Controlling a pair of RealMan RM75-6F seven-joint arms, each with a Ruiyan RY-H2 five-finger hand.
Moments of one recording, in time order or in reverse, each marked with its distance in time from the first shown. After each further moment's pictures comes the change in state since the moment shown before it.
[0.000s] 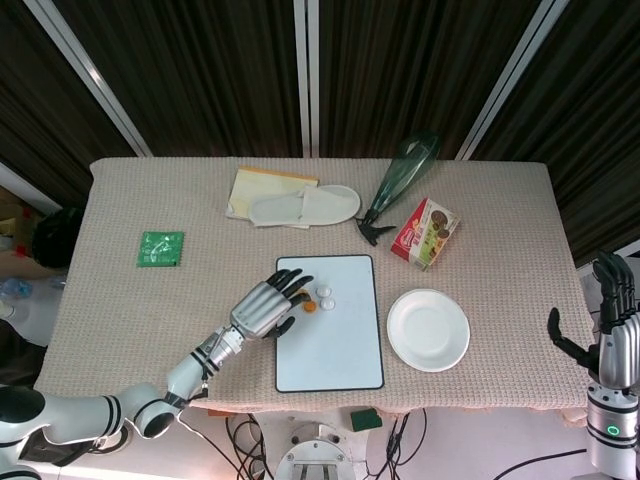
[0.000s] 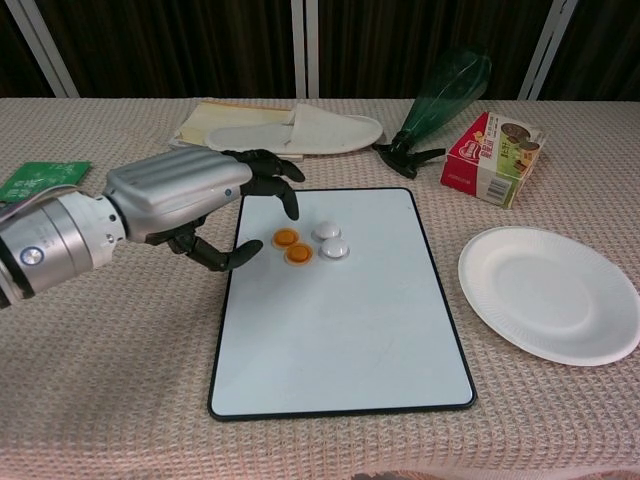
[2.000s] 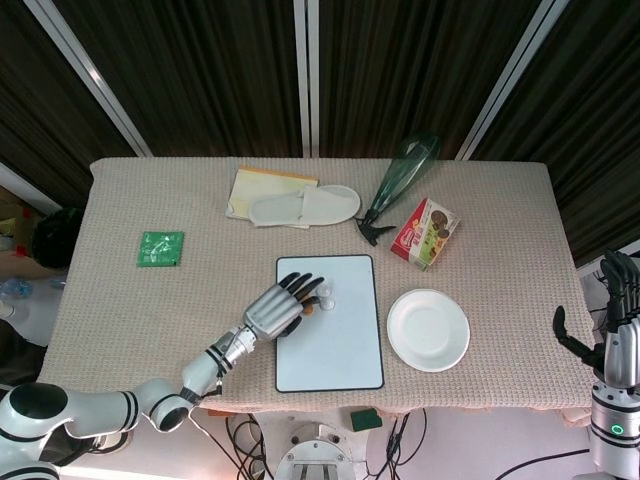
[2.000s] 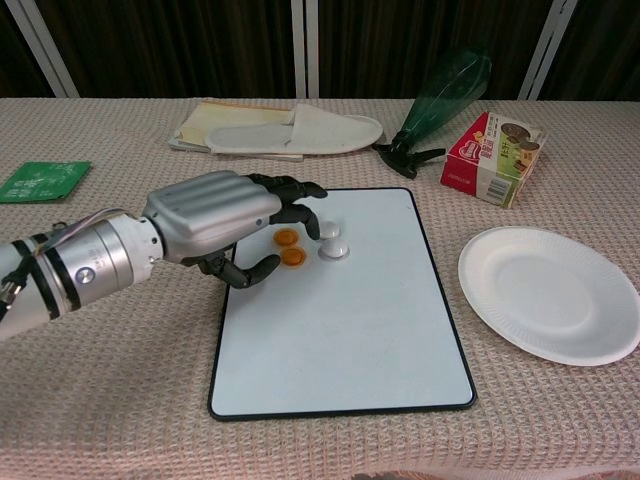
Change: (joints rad) left arm -0.034 -0.077 -0.013 0.085 -0.025 -0.063 0.084; right arm -0.002 0.001 0.009 0.014 0.017 -0.003 0.016
